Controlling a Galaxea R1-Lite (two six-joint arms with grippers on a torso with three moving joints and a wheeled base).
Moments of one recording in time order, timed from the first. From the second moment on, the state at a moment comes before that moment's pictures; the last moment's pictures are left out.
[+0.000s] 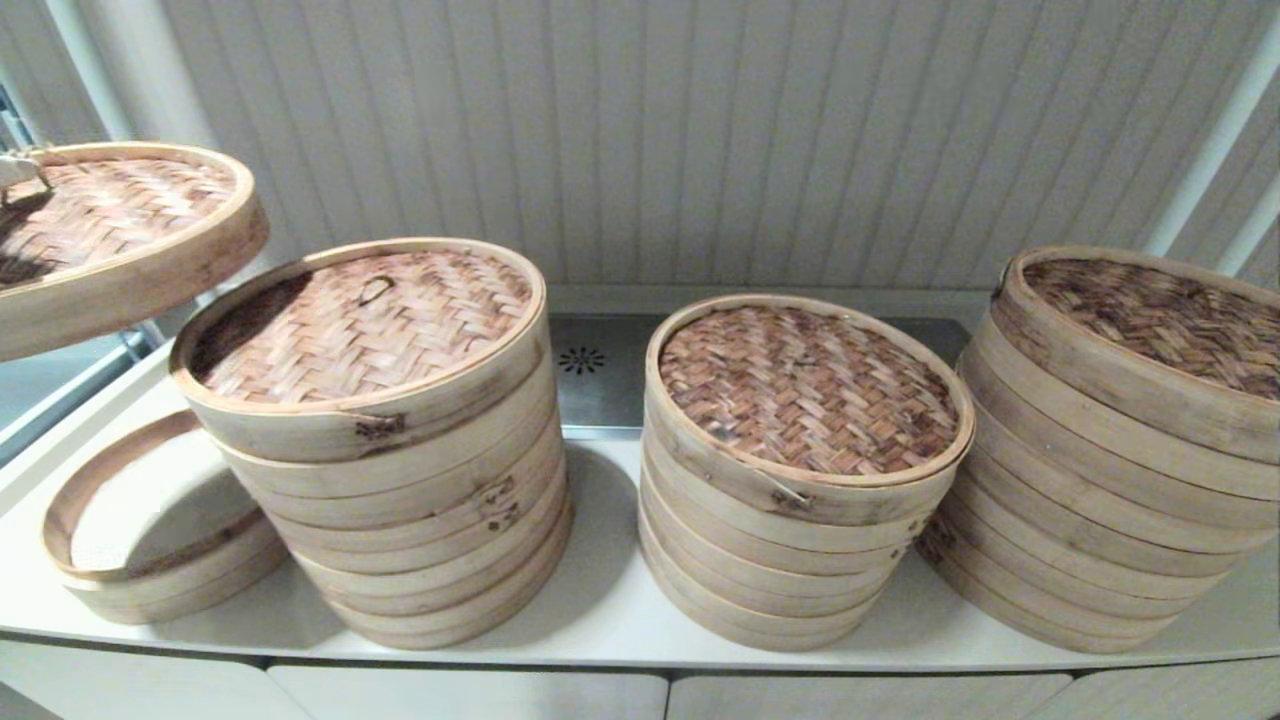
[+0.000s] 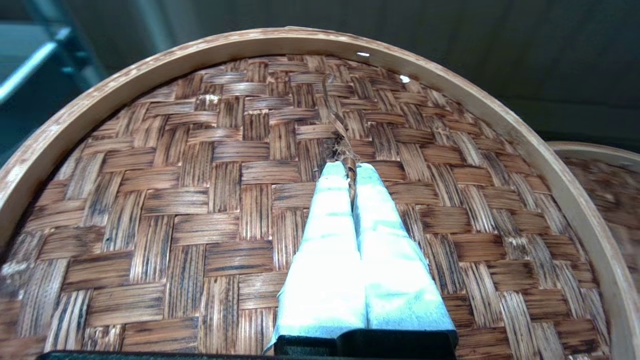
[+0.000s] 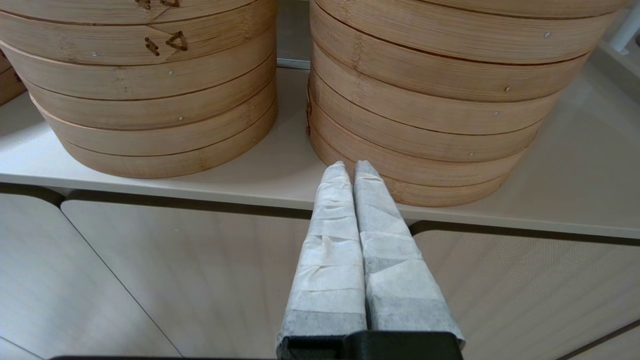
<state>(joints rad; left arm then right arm) 0.40 1.48 -1.44 0.08 -0.38 0.05 0.02 0.00 0.00 0.00 0.01 -0.05</state>
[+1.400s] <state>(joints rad) 0.67 1.50 -1.13 -0.12 -0.50 0.05 0.02 0.00 0.00 0.00 0.00 -0.04</state>
